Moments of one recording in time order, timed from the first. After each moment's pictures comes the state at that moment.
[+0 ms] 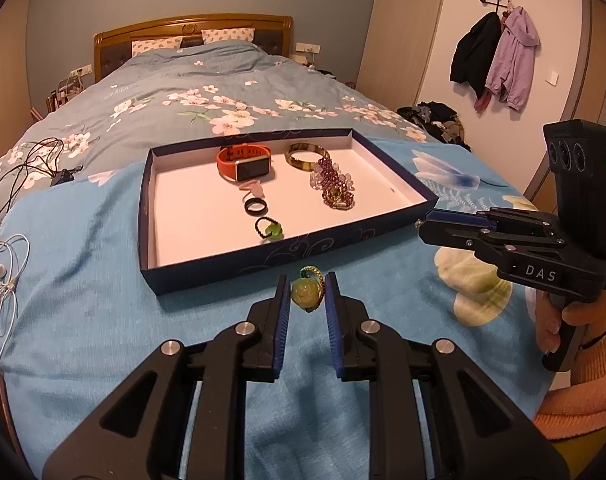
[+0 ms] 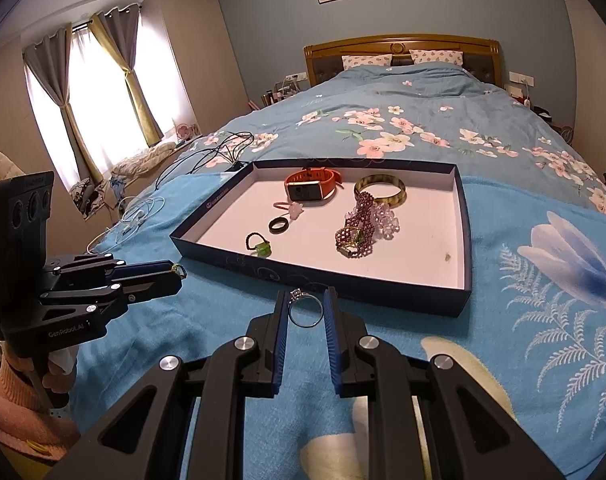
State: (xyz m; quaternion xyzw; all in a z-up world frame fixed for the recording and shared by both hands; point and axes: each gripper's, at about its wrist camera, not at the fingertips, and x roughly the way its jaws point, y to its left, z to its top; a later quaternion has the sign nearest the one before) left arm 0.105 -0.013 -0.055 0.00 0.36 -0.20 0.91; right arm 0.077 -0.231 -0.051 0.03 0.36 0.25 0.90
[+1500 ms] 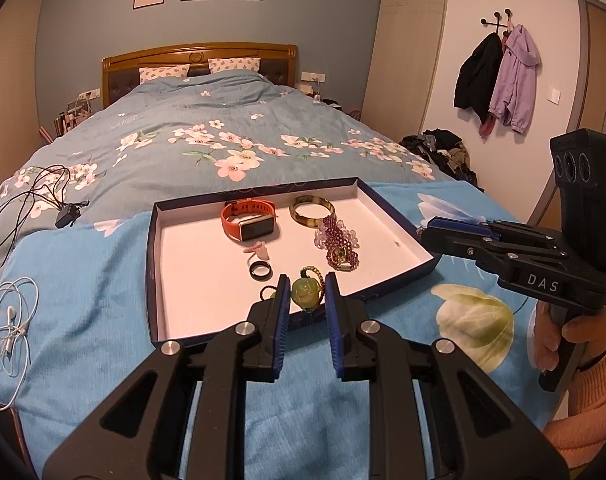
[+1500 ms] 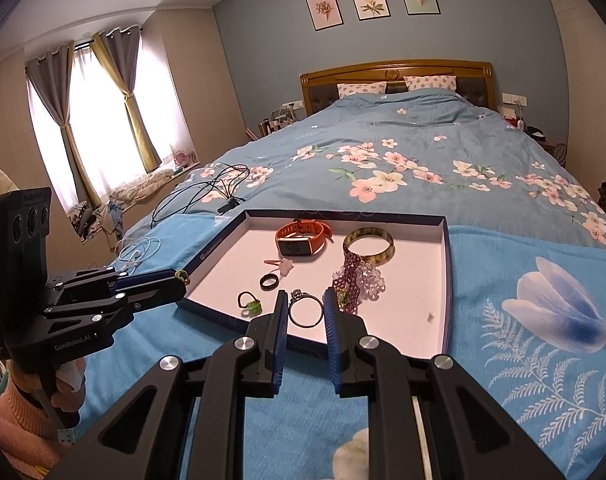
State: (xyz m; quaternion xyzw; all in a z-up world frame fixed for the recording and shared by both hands) left arm 0.123 -0.021 -0.024 0.00 0.31 -0.19 0.93; right arm 0.099 -0.237 -0.023 0.04 0.31 0.25 0.92
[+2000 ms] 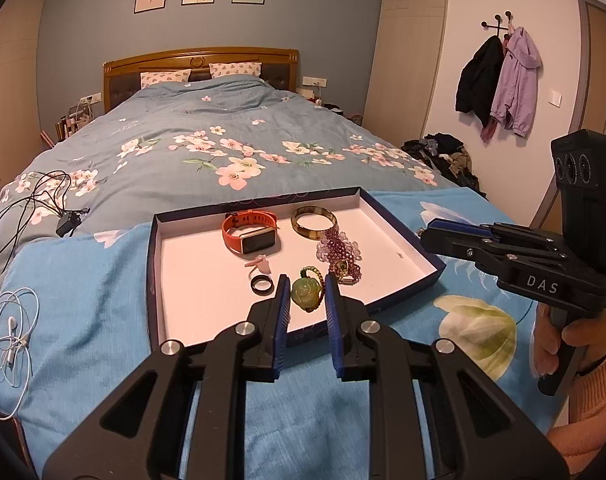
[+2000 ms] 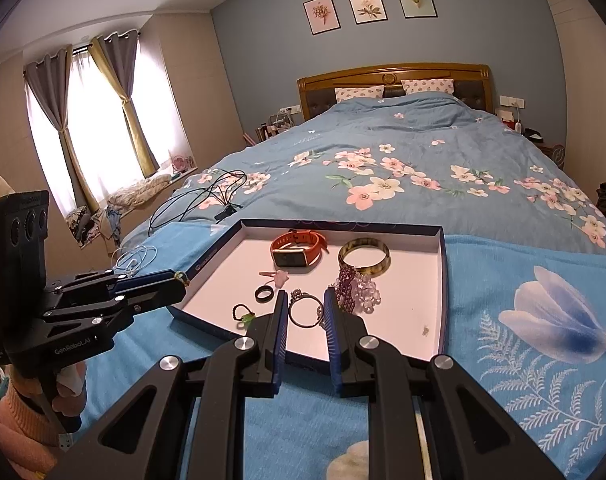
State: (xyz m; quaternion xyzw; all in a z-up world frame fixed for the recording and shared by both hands) left arm 0.132 -0.024 -0.018 0.00 0.31 -0.18 0.93; right arm 0.105 -0.237 -0.020 0.05 0.31 0.24 0.92
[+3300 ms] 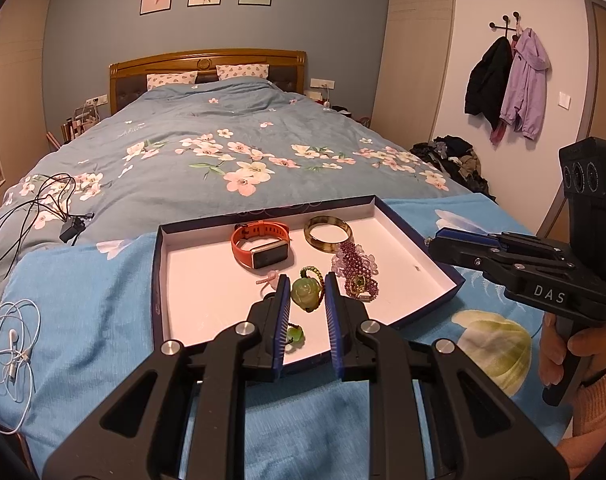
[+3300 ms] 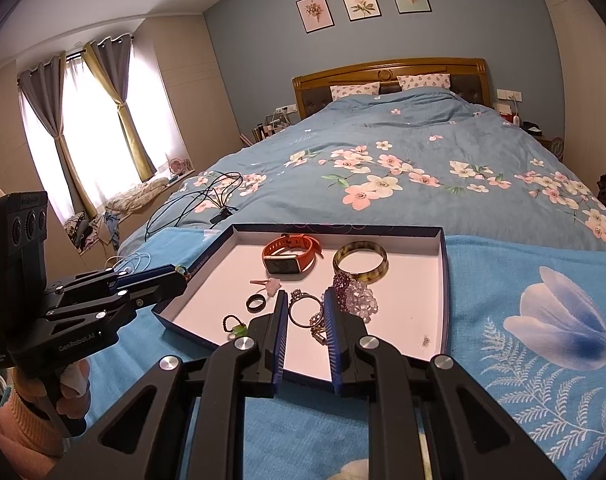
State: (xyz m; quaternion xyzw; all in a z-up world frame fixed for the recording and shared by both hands) left arm 0.154 -0.020 -0.017 0.00 0.30 -0.17 0.94; right arm 0.116 -0.236 -0.022 0.05 0.31 0.24 0.92
